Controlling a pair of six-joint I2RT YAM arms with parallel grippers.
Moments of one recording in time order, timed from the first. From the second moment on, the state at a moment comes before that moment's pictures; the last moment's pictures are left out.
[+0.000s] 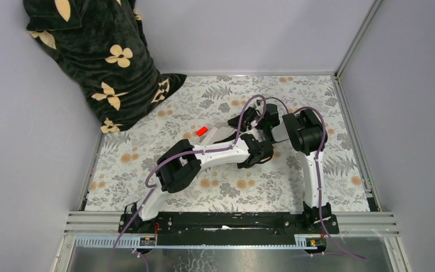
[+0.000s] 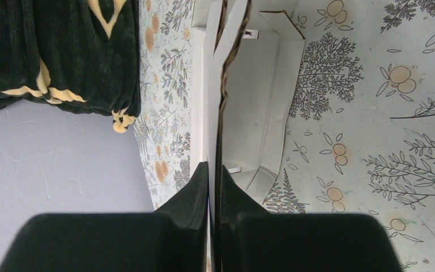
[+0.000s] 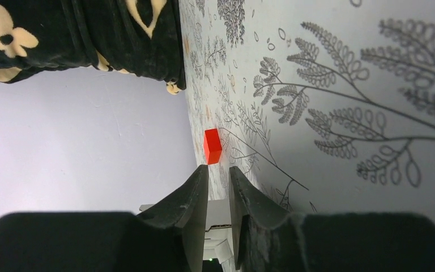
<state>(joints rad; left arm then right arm) -1.07 2.18 1.70 -1.17 -0.98 -0.44 0.30 2.35 1.12 0.90 -0.75 1.31</state>
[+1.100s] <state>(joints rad) -1.07 2.17 1.70 -1.18 -0.97 -0.44 0.37 2.37 1.08 1.03 -0.86 1.34</state>
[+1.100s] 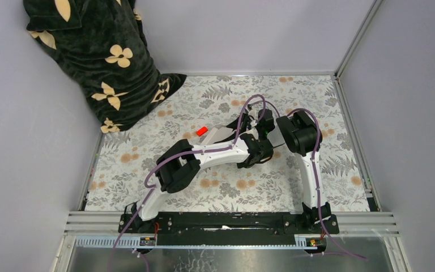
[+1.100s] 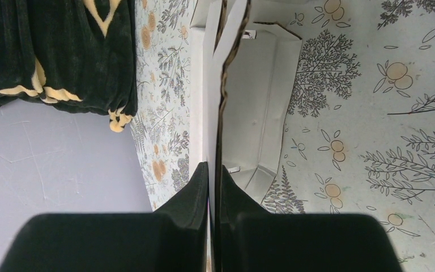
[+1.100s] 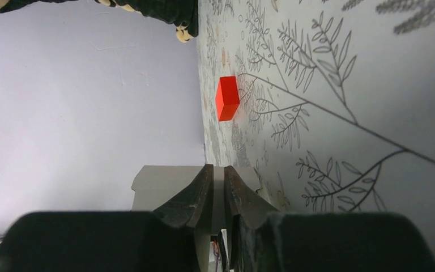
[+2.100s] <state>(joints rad) -1.07 2.17 1.70 -1.18 -0.96 -0.44 0.37 2.37 0.97 1.34 -0.91 1.47</state>
